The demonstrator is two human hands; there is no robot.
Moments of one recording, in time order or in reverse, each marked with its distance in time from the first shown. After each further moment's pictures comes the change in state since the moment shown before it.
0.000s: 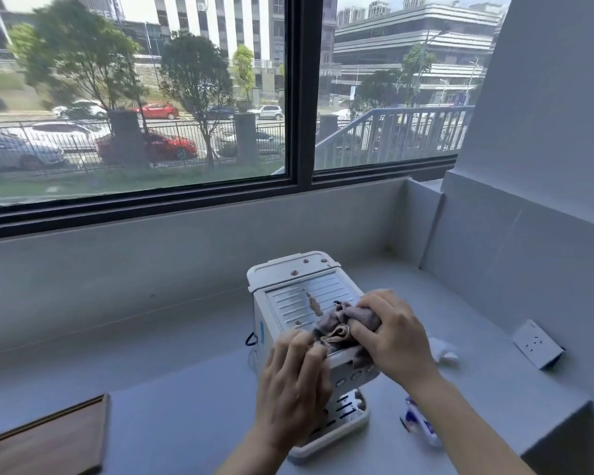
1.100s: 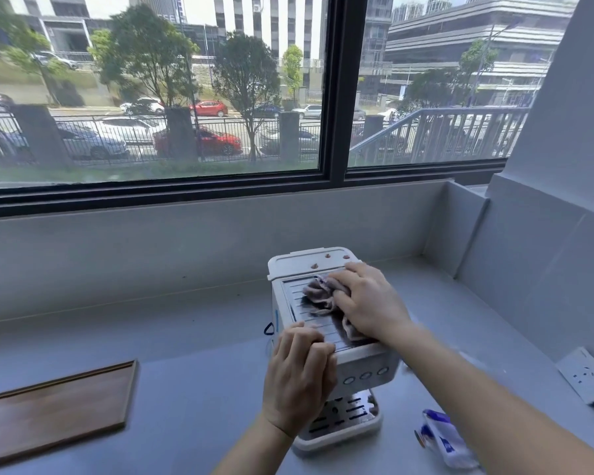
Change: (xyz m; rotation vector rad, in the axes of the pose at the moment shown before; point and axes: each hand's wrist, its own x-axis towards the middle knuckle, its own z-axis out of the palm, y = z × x) left_hand -0.002 0.002 0.010 0.101 0.131 -0.004; right_hand 0.065 -0.013 0.038 -0.135 -0.334 -0.144
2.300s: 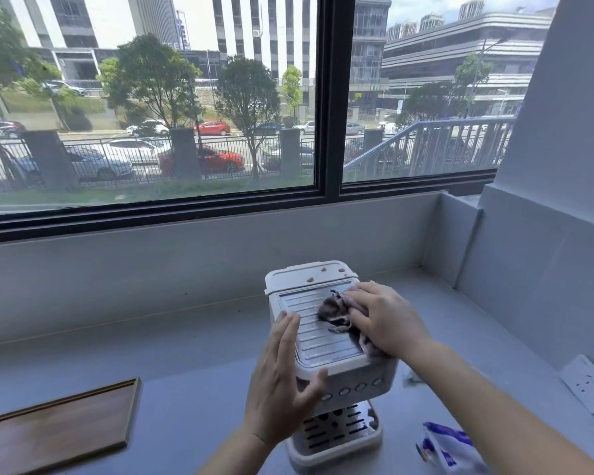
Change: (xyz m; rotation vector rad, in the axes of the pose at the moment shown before) left_hand 0.008 -0.008 -0.021 -0.104 -0.297 -0.400; right_hand -0.021 0.026 -0.020 -0.013 0.021 -0.049
